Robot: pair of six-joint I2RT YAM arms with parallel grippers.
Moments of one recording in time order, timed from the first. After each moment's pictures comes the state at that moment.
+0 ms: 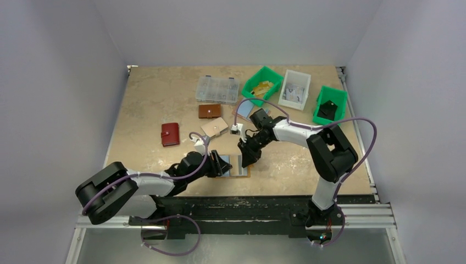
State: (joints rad) left arm -0.84 1.30 0.21 0.65 -0.01 -0.90; right arm 0.60 1.78 1.06 -0.55 -0.77 -0.43
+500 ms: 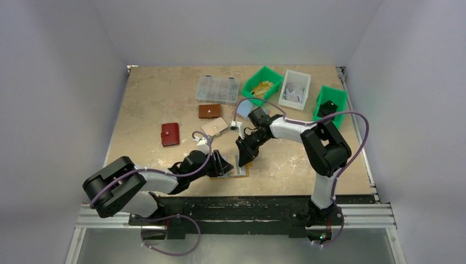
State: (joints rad) left arm -0.84 1.39 0.24 0.68 0.02 -0.90; right arm 0.59 1.88 1.12 -0.53 -0.84 -0.30
